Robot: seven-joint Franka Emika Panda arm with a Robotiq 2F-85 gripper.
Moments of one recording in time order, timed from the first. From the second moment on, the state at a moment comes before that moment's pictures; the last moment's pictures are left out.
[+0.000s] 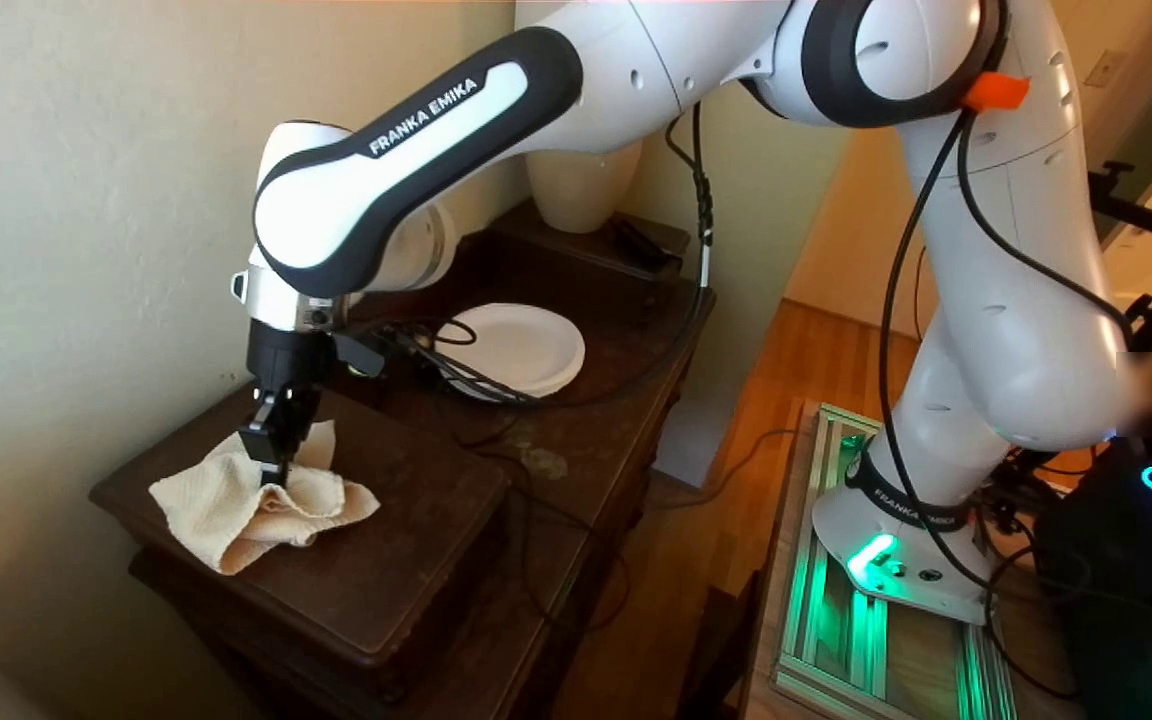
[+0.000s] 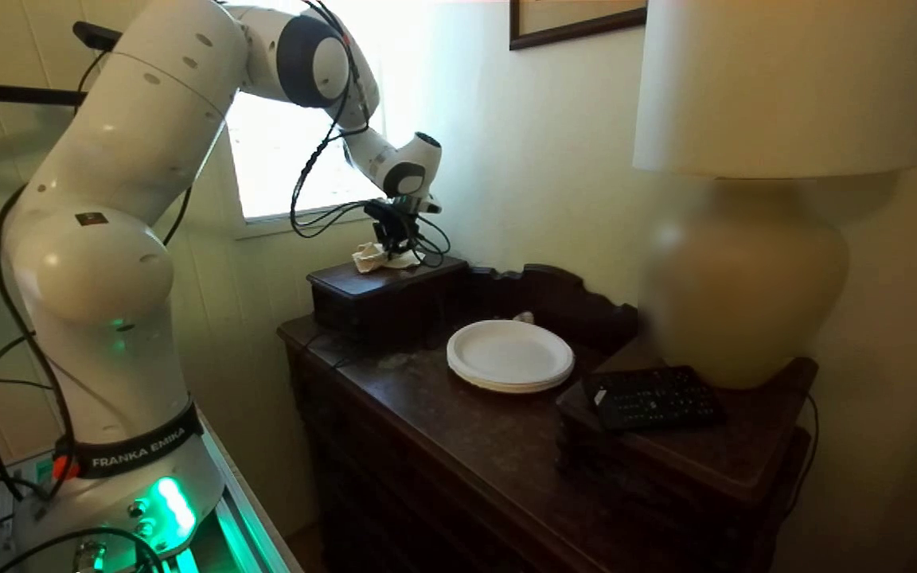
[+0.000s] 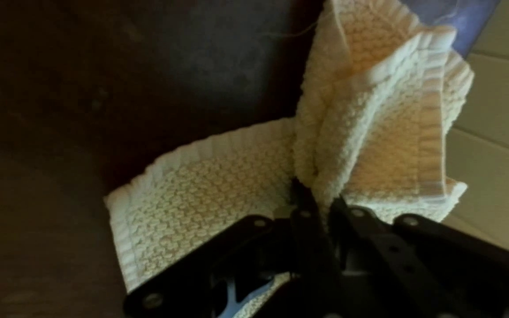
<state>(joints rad) 0.11 0.62 0.36 -1.66 0.36 2.36 -0.30</state>
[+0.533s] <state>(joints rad) 0.10 0.57 0.35 -1.68 0.39 2.02 -0.22</state>
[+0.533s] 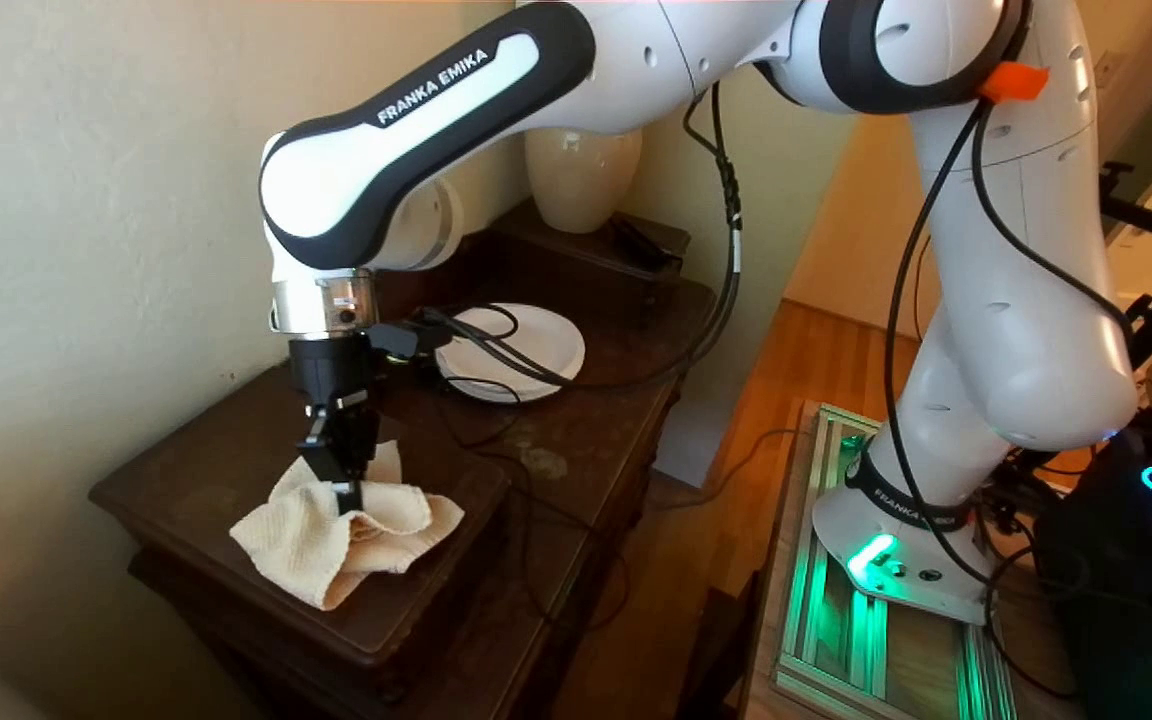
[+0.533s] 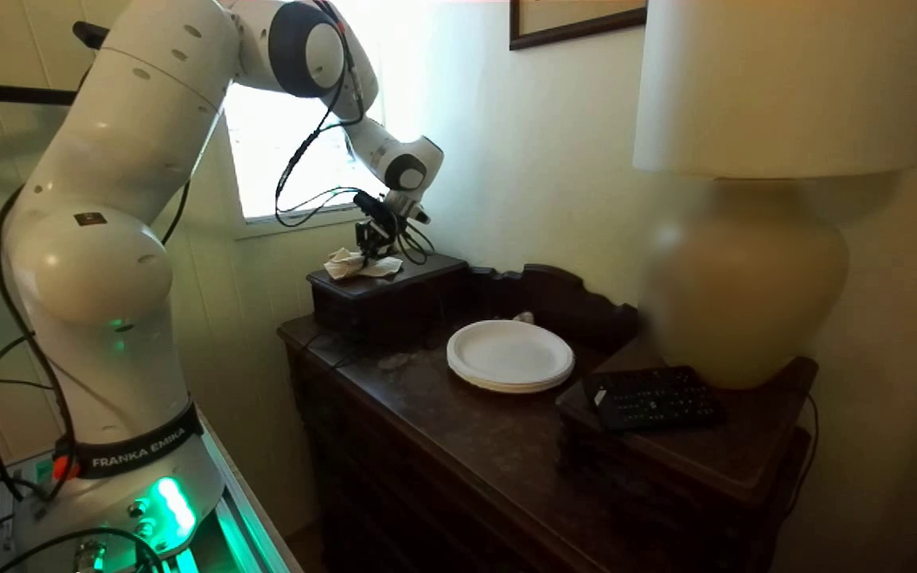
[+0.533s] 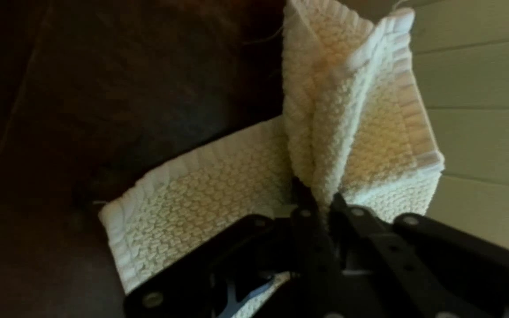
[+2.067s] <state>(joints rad) 0.11 0.52 0.20 -1.74 0.36 2.31 -0.17</state>
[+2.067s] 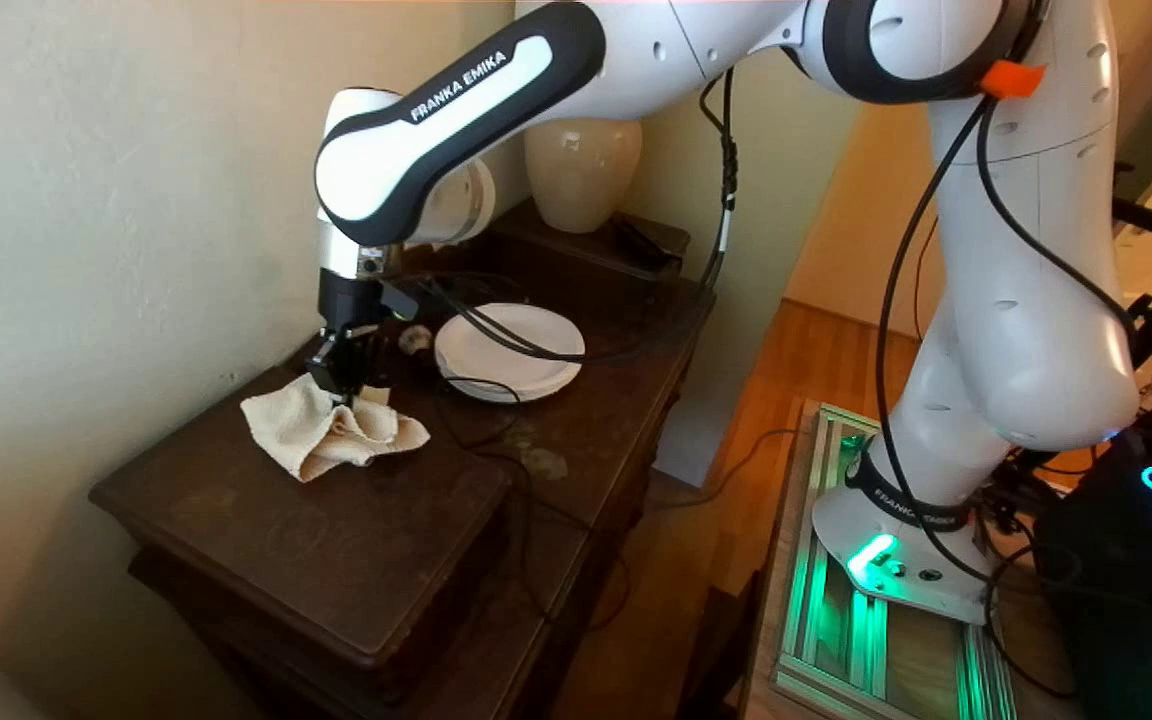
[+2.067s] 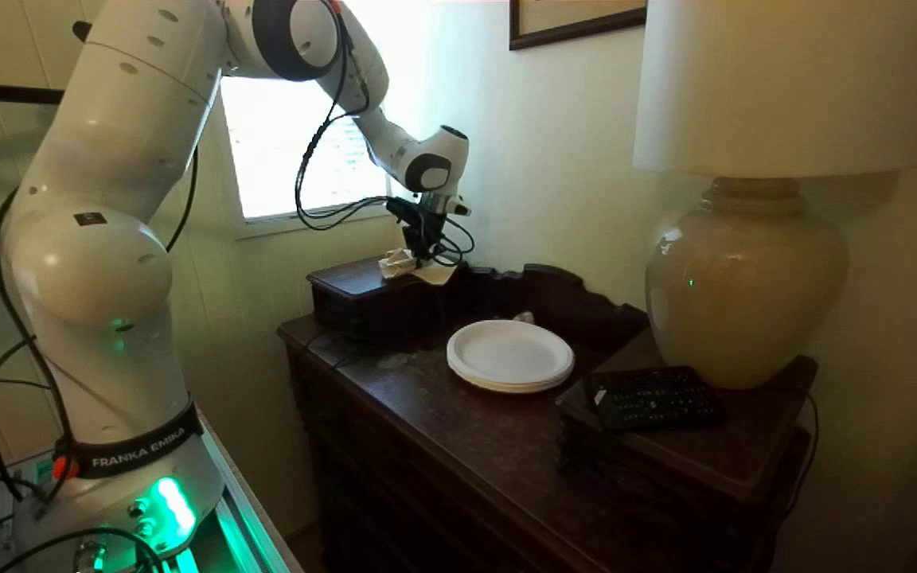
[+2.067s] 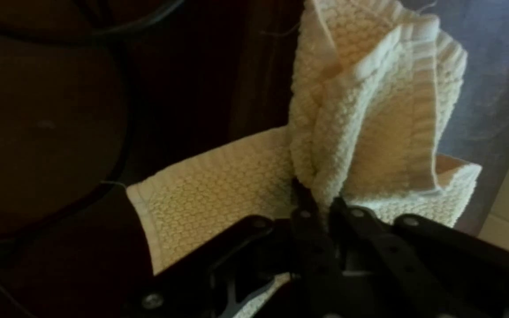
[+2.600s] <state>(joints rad) 0.14 0.61 0.20 -1.62 0.31 2.38 -0.17</state>
